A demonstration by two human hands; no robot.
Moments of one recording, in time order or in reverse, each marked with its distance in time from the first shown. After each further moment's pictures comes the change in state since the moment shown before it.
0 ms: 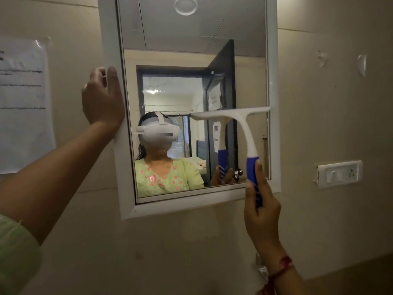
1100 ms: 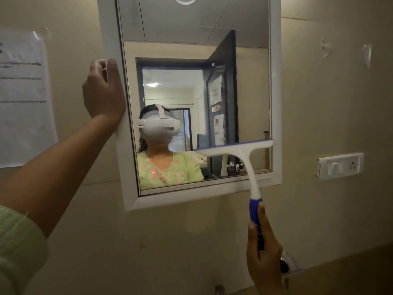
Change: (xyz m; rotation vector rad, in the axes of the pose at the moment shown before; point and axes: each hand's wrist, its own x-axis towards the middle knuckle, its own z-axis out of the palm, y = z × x) left_hand -0.001 -0.001 0.001 -0.022 -0.012 -0.012; right_hand -0.087 0.008 -0.019 -0.054 -0.069 0.131
